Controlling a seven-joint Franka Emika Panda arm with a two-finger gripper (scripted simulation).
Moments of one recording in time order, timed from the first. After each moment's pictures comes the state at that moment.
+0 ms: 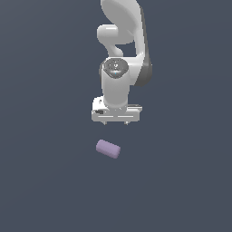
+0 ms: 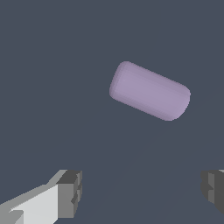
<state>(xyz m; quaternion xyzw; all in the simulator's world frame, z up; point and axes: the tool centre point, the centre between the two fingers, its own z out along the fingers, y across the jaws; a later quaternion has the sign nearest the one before) -0.012 -0.001 0.156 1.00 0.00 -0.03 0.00</state>
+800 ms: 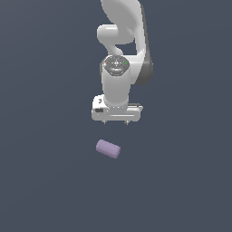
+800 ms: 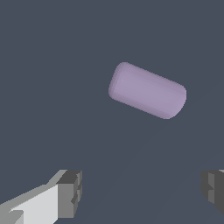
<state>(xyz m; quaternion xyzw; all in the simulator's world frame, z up) -0.013 0.000 0.163 1.00 -0.01 -0.03 0.00</state>
